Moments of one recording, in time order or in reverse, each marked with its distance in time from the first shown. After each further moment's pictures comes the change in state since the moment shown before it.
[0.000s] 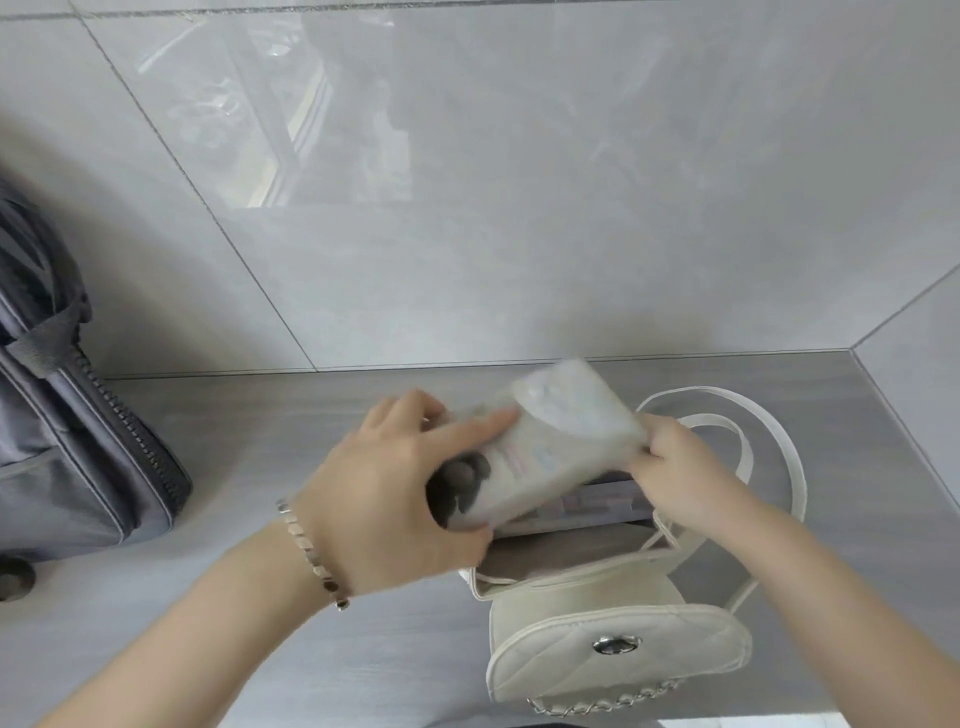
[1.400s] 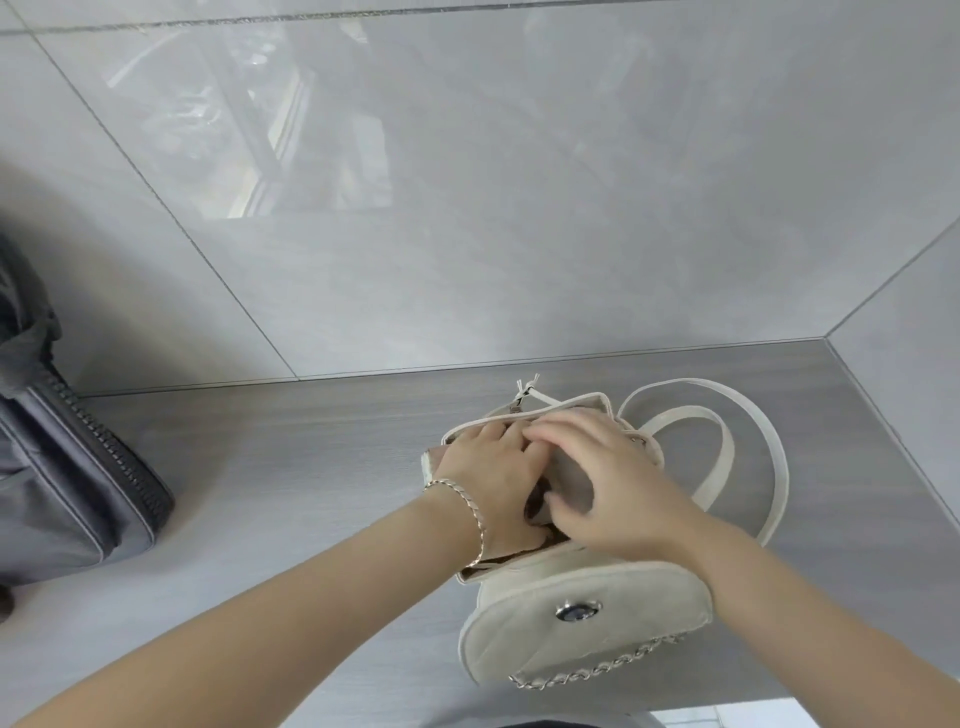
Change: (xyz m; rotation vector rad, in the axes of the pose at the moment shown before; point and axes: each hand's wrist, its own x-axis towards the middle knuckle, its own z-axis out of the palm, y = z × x) left_hand 0.059 0.030 0.082 0.349 -0.257 0.081; right_hand -0.004 0.010 0.021 -0.280 0.077 -0.455
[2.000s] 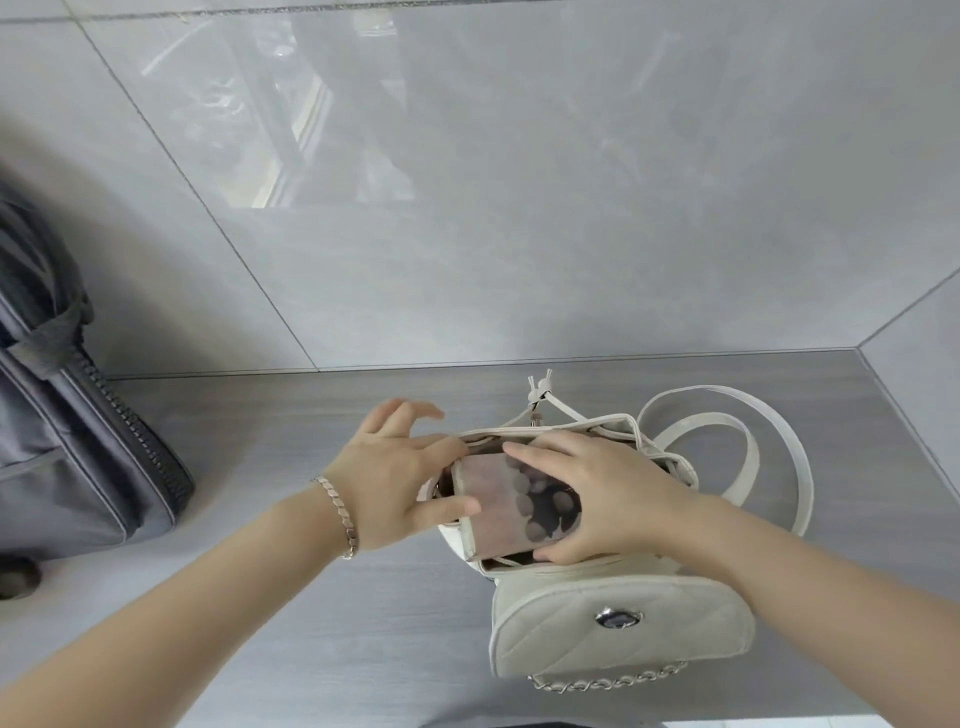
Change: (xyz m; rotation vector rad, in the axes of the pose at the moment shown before) left_hand -0.046 -0.093 0.008 0.014 0.307 0.128; right_hand 0.023 0.006 0.014 -0.178 -0.308 -0.114
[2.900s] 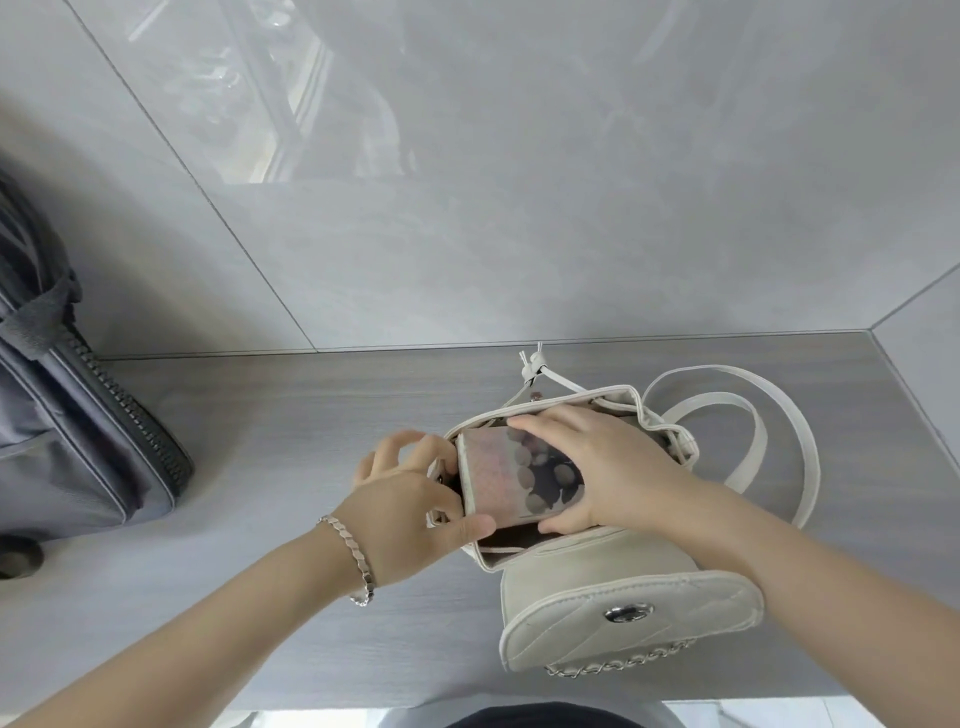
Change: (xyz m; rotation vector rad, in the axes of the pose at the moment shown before) left_hand -0.021 0.032 0.001 -0.322 -0.404 -0.365; right_hand 0.006 0.006 0.002 0.043 0.005 0.056
